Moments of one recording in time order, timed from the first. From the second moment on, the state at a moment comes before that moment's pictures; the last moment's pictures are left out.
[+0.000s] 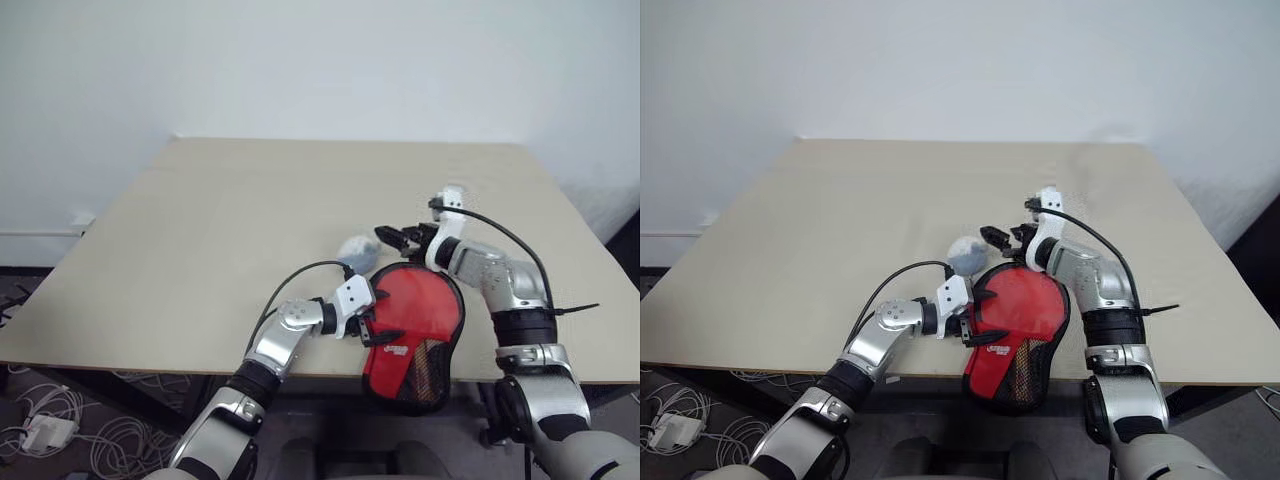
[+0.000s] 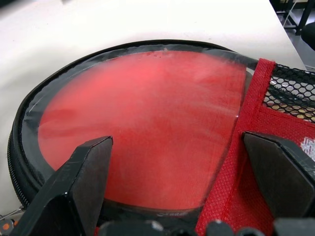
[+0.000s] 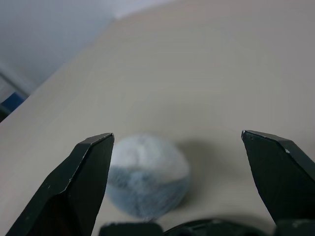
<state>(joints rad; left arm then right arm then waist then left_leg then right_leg) -0.46 0.16 -0.37 0.48 -0.05 -0.02 -0.93 -0.72 -0.21 -0.06 0.40 0.46 0.79 0.46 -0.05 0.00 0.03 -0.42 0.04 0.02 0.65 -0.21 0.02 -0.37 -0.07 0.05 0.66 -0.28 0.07</state>
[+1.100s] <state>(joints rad) -0.48 0.15 -0.39 0.50 -0.02 -0.01 -0.89 -0.76 -0.16 -0.08 0.50 0.39 0.81 0.47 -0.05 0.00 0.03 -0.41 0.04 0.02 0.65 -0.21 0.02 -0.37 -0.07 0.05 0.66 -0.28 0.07</state>
